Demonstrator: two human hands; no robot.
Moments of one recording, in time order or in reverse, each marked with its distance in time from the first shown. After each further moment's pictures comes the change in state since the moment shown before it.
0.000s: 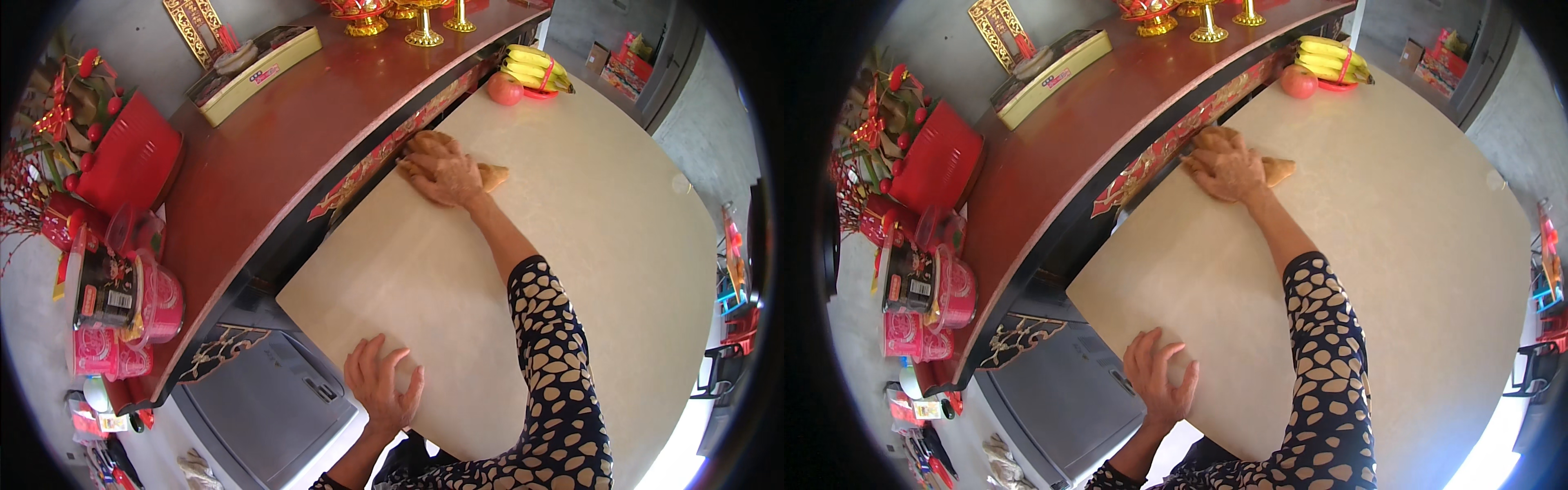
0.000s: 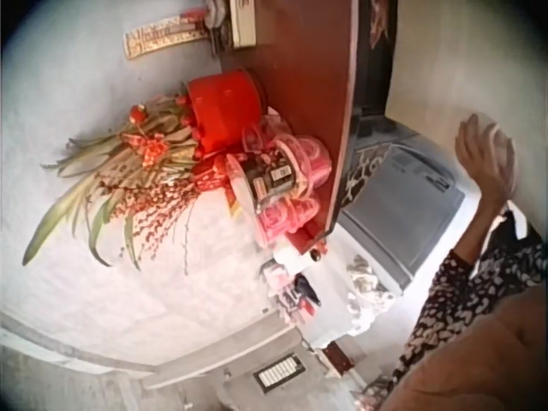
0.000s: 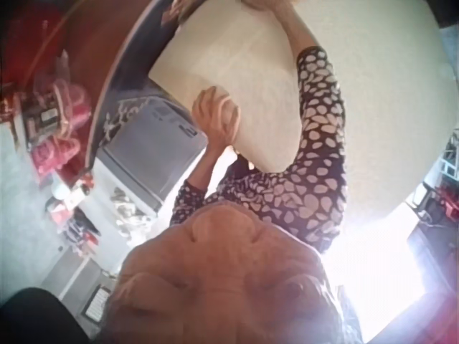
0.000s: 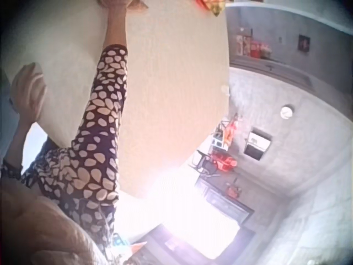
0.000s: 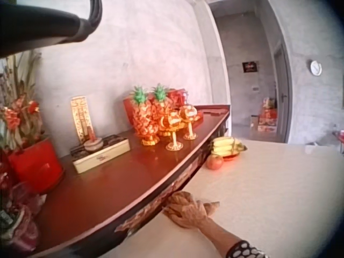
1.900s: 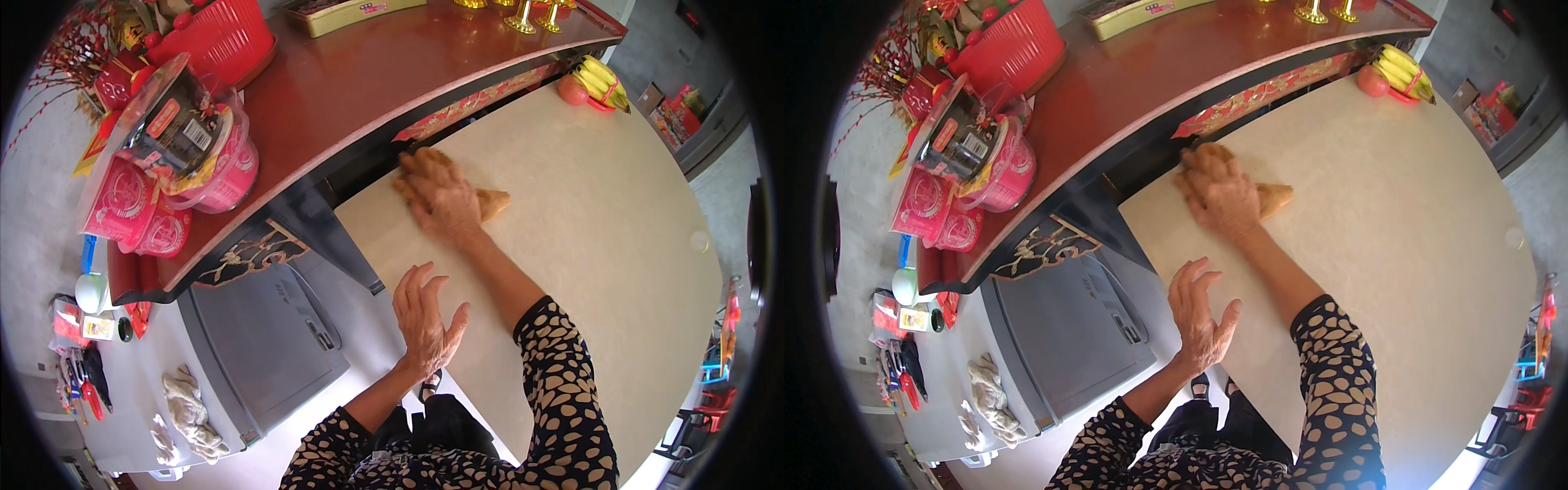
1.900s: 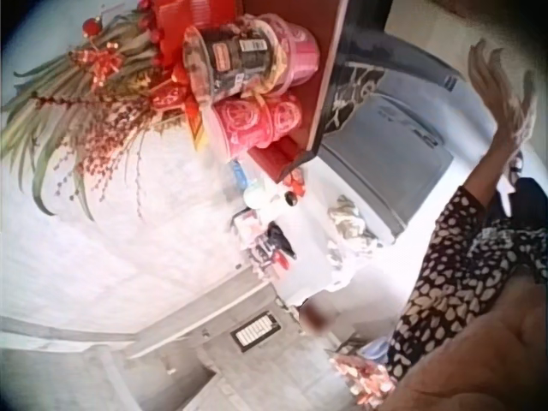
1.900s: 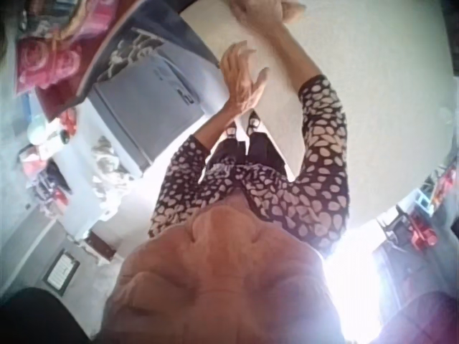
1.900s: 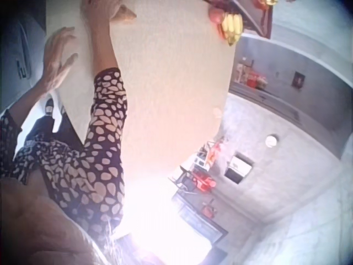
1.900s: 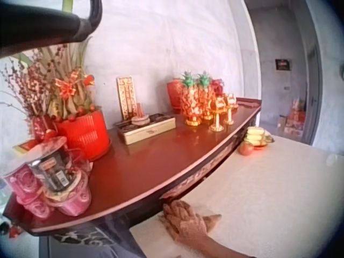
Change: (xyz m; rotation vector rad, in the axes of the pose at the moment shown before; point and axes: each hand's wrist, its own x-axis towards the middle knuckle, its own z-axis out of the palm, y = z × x) left_hand -0.013 -0.008 0.011 -0.197 0.157 -0.104; right_hand -0.082 -0.161 0.019 0.198 0.322 -0.360
